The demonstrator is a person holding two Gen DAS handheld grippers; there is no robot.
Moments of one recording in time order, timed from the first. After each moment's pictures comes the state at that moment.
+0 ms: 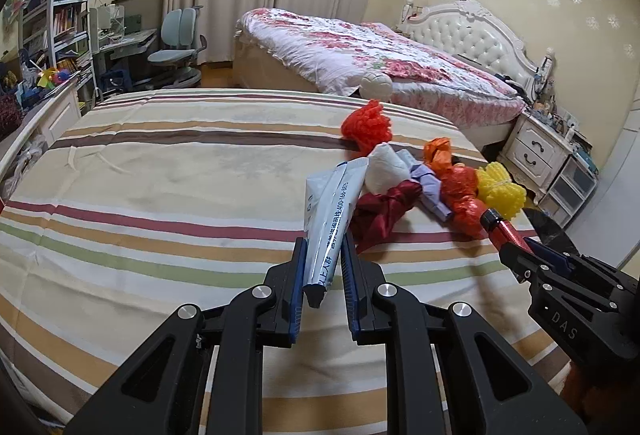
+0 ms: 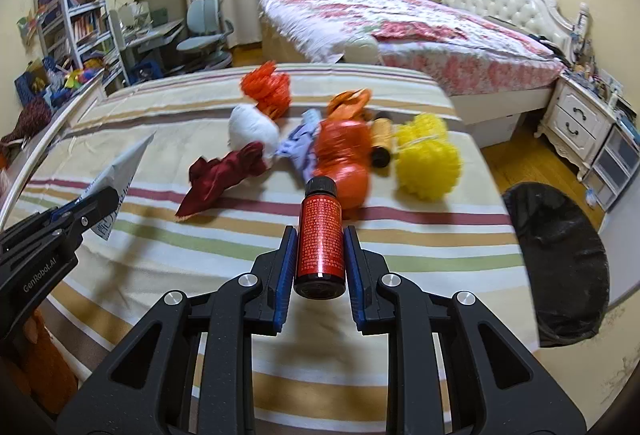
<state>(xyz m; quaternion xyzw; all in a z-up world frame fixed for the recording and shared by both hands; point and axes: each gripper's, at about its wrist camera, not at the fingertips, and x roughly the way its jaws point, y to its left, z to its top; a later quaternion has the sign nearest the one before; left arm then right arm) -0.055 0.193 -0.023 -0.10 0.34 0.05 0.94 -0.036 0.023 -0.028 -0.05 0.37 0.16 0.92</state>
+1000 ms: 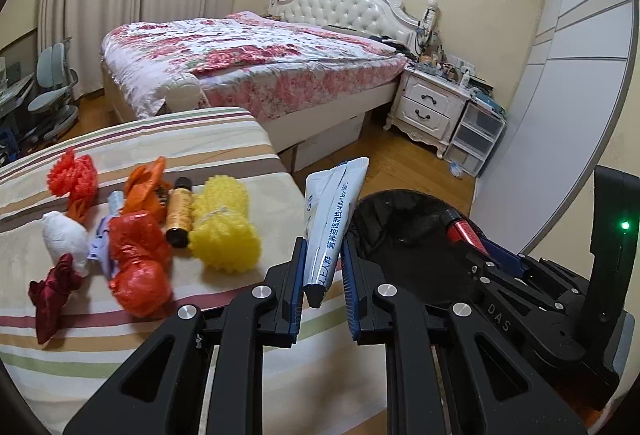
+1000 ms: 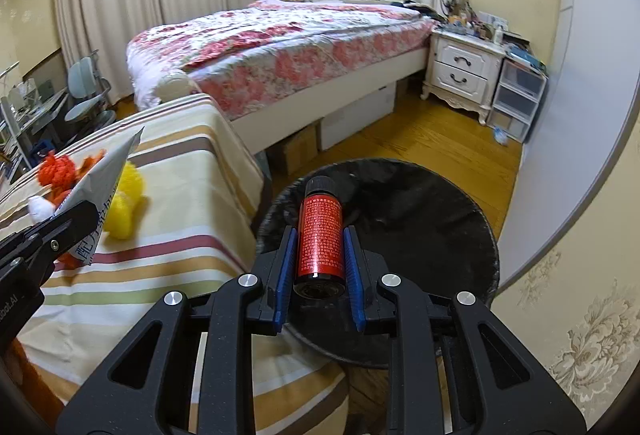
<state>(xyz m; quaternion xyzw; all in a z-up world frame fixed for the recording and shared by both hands) 0.044 -0.023 -0.017 -0.04 0.34 -0.16 0.93 0.024 -0.189 -0.052 0.04 0.36 -0.04 0.93</state>
